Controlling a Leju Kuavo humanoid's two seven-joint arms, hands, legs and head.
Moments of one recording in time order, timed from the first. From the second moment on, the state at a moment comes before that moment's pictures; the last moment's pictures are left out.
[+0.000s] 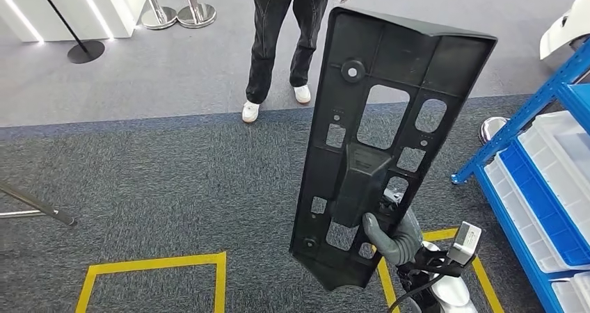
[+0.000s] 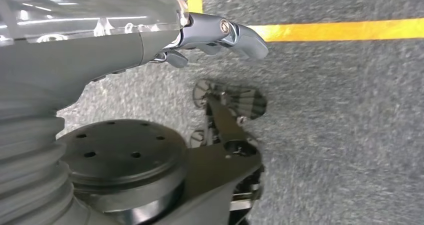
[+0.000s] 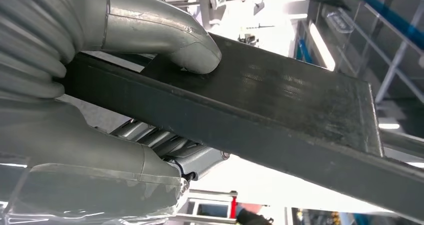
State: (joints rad) left arm -0.11 -0.18 1.16 -0.20 -1.10 -0.01 -0.28; right arm 0.01 -0.15 0.19 -1.73 -0.19 0.46 -0.46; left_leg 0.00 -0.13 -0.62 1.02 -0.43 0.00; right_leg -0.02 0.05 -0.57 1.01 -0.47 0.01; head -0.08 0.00
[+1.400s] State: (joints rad) left arm -0.11 -0.18 1.18 -0.20 -1.09 -0.01 -0.30; right arm -0.02 -0.14 0.21 -1.69 -0.20 0.46 -0.46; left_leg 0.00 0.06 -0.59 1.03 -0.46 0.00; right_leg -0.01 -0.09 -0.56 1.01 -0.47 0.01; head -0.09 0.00
